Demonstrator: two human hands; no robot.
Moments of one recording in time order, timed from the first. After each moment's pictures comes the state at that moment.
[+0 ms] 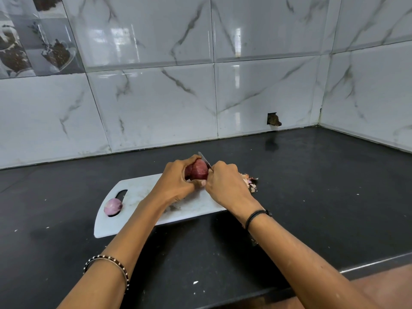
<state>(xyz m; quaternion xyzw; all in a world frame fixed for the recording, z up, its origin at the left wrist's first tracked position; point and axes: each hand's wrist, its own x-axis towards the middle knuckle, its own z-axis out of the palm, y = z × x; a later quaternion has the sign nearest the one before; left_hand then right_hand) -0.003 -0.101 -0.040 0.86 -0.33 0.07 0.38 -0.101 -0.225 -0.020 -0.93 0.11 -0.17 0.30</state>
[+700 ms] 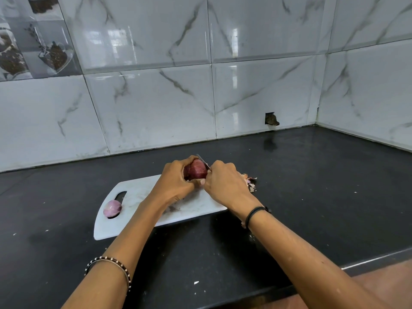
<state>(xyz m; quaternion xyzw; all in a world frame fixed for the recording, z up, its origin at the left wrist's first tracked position) 0.003 -0.100 -0.043 0.86 -0.33 0.08 0.38 -0.102 -0.226 -0.018 -0.94 0.11 -0.16 0.30</state>
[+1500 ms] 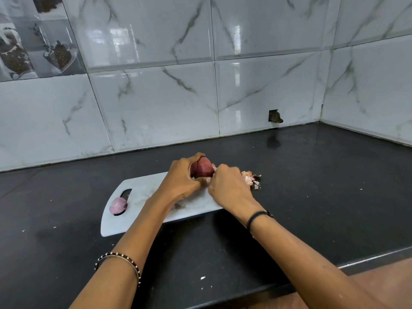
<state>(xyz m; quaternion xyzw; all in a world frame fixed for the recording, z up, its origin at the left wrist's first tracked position) 0.002 -0.103 -0.044 0.86 -0.34 0.09 0.37 -0.102 -0.217 -0.030 -0.93 0.14 -0.17 0.28</state>
